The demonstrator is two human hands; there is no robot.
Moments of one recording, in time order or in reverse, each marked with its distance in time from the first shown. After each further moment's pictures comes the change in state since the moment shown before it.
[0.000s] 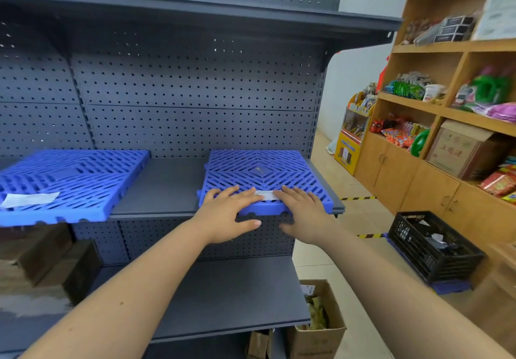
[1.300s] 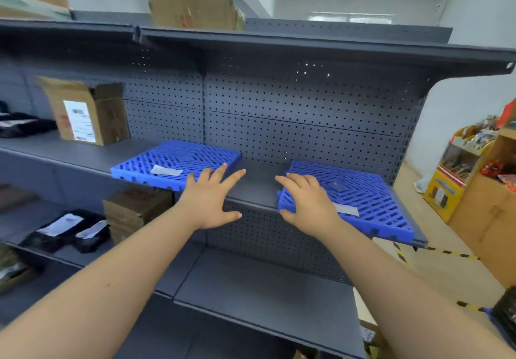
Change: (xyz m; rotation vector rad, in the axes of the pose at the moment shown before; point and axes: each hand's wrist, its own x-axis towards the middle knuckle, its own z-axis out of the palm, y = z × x) left_hand -0.146 -0.076 -0.067 0.412 0.185 -0.471; right_hand 0.021 -0.137 -0.027 0.022 0.212 -0.393
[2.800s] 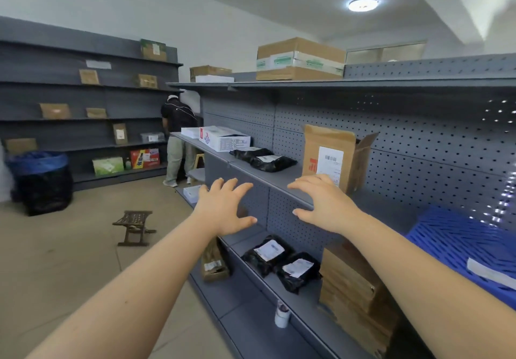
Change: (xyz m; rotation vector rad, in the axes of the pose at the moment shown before) left_hand -0.235 -0.532 -0.043 0.156 -0.039 -0.642; right_hand 0.307 -0.541 0.084 0.363 -0.015 -0.656
